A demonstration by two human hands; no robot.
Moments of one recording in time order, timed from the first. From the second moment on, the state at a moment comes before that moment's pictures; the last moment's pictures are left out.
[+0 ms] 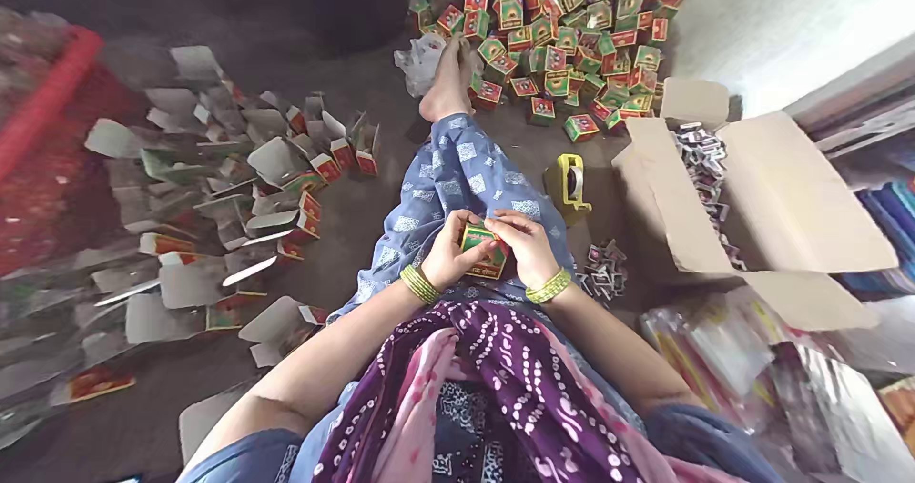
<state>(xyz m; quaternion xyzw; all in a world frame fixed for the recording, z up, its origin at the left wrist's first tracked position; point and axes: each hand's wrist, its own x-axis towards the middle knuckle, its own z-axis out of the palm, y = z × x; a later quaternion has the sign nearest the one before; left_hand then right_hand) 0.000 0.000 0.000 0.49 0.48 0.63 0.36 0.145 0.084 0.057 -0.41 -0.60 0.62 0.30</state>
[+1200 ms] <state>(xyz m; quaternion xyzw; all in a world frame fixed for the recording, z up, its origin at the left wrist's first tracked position) -0.185 -0.176 0.004 0.23 0.97 0.05 0.05 0.139 0.129 0.112 -0.33 -0.68 0.62 -0.19</state>
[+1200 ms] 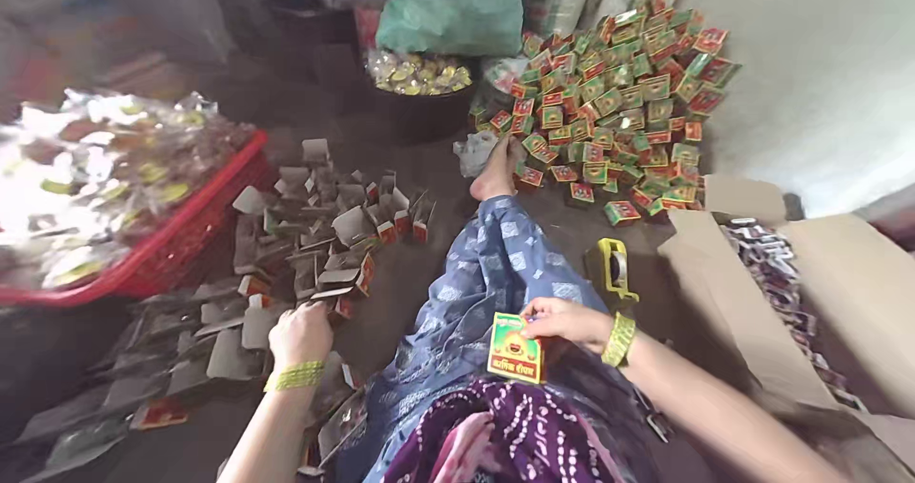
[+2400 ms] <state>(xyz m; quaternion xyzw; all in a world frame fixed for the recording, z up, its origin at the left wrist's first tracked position) -0.006 -0.003 0.050 0.52 0.35 0.61 0.48 0.209 0.087 0.087 -0.17 -0.76 0.54 0.32</state>
